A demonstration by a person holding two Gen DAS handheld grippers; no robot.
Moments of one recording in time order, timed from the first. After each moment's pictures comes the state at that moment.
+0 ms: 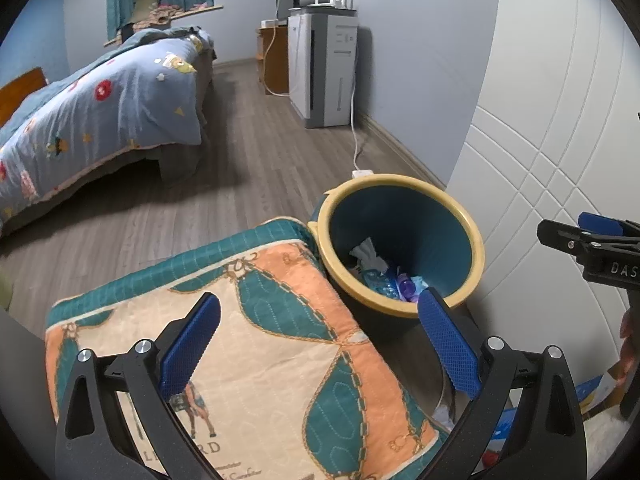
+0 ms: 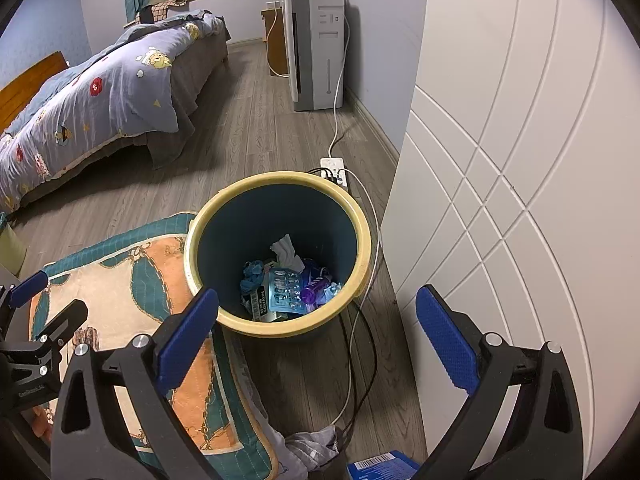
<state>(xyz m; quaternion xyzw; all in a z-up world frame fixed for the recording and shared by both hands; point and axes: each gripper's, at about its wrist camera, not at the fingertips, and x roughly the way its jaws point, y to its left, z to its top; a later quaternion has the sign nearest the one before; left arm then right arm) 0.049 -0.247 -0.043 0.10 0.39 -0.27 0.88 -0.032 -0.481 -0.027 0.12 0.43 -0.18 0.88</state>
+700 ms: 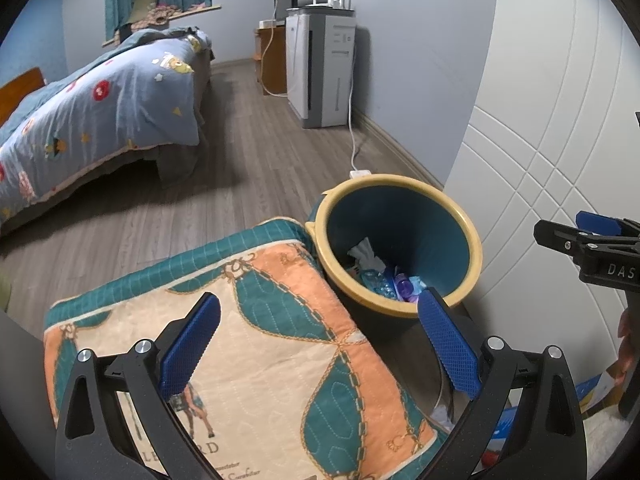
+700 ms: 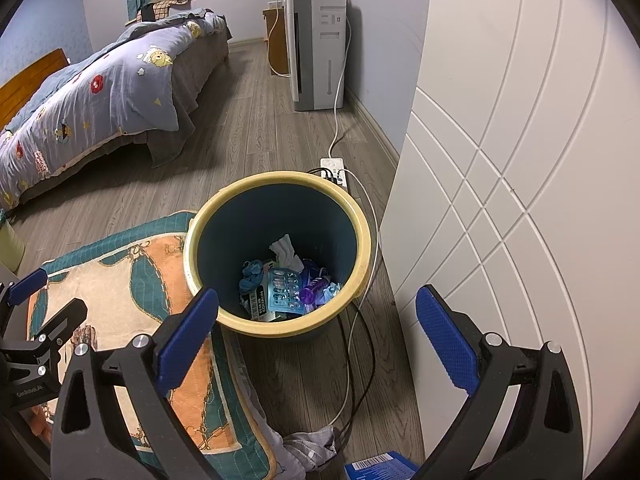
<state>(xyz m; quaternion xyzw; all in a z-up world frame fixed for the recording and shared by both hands) 0.048 -0.244 -0.042 0.11 0.38 -0.28 0.87 -0.031 -0.482 -0.027 0.11 0.43 -0.18 0.88</state>
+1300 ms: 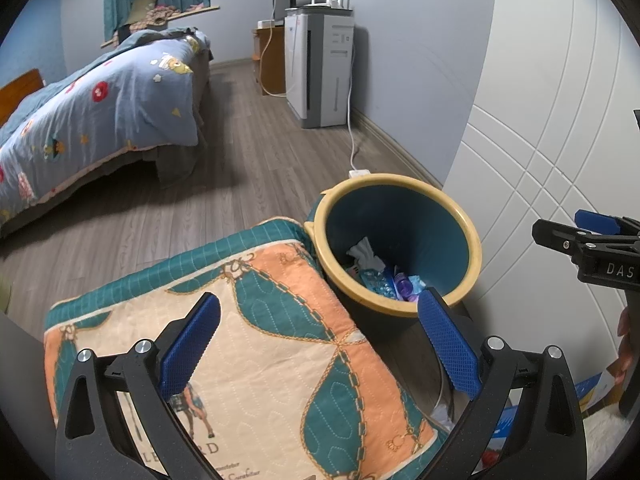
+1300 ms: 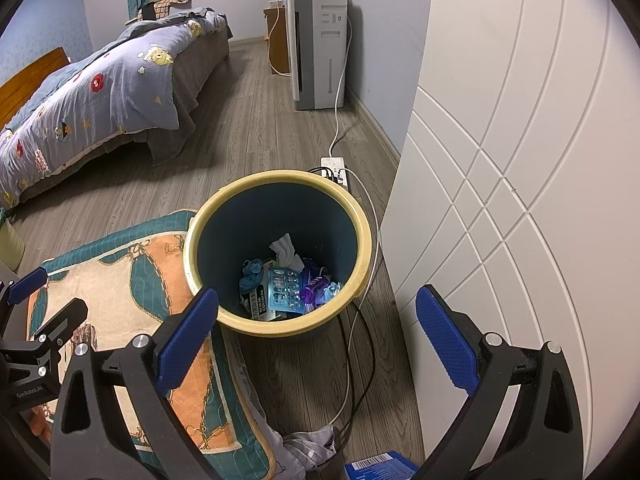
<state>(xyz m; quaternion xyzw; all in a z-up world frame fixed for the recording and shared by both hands) 0.048 -0.245 -0.042 0.11 0.38 -0.28 0.87 -0.030 -0.482 -0.028 0.11 0.43 -0.18 0.88</state>
